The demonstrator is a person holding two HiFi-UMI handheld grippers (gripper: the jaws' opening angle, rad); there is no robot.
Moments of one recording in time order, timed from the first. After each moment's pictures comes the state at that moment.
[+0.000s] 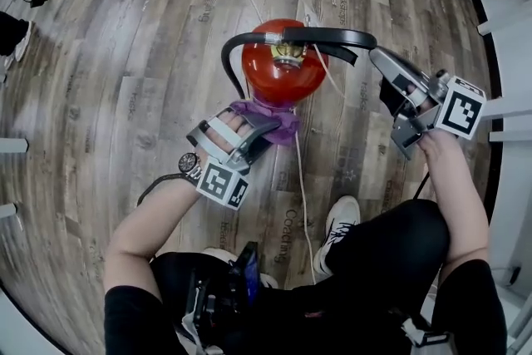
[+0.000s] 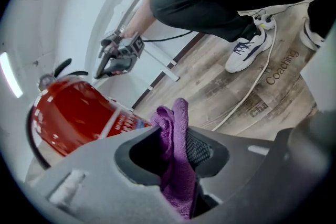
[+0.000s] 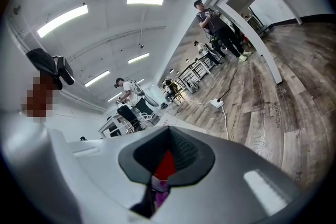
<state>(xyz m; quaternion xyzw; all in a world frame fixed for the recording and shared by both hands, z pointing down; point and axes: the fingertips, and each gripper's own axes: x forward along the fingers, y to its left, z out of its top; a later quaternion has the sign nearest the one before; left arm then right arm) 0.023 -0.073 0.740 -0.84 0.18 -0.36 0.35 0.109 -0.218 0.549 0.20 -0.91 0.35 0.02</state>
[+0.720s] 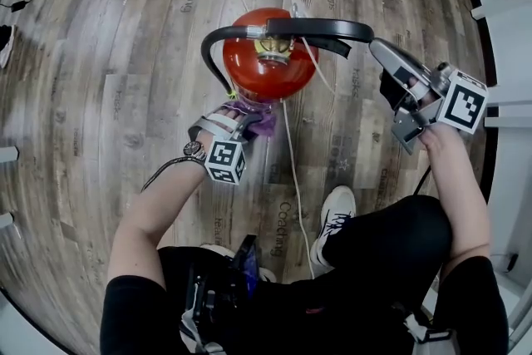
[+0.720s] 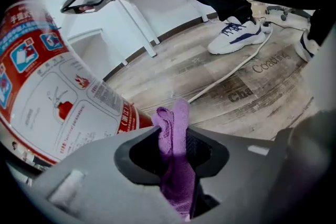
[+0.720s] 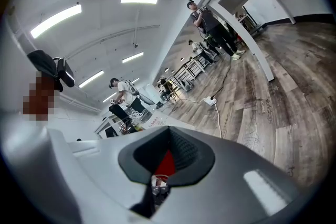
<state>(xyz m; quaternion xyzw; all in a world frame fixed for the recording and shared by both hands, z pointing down) 0.019 -0.072 0.896 -0.86 0.09 -0.46 0.20 0.128 -0.226 0.566 0.23 -0.90 0.37 0.03</state>
